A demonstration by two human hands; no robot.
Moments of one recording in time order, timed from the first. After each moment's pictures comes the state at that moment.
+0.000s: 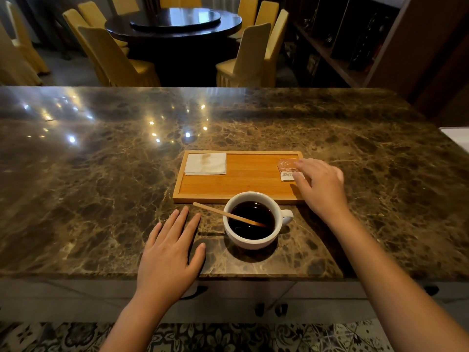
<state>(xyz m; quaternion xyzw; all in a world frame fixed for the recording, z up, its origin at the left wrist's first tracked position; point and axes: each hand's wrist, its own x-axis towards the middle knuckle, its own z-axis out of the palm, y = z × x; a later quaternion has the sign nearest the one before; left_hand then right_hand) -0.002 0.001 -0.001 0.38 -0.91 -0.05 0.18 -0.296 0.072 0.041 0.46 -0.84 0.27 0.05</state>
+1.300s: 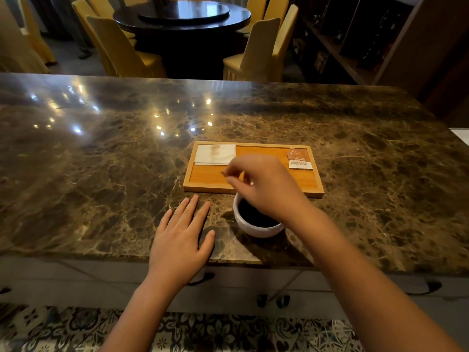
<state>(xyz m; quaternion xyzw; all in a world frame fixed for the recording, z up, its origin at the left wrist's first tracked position) -0.001 0.002 -0.003 0.38 -0.91 -0.04 0.18 -0.177 0.052 0.112 0.67 -0.68 0.30 -0.05</state>
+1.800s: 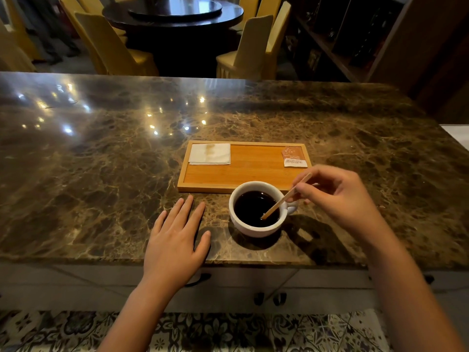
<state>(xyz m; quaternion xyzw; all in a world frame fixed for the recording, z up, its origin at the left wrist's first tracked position) -0.001 0.001 -0.003 0.38 -0.91 -0.04 0.17 -0.236 0.127 0.109 0.47 -0.68 0.51 -0.25</state>
